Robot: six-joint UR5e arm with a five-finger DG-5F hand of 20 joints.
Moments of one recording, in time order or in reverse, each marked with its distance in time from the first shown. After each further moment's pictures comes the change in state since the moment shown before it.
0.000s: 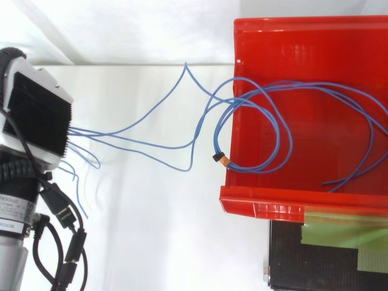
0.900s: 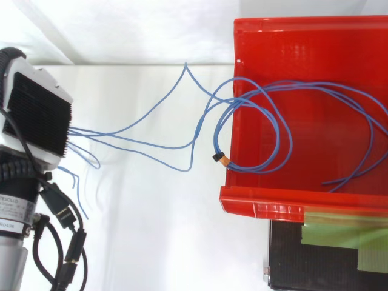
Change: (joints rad) arm 0.000 0.000 0.000 0.000 0.000 0.000
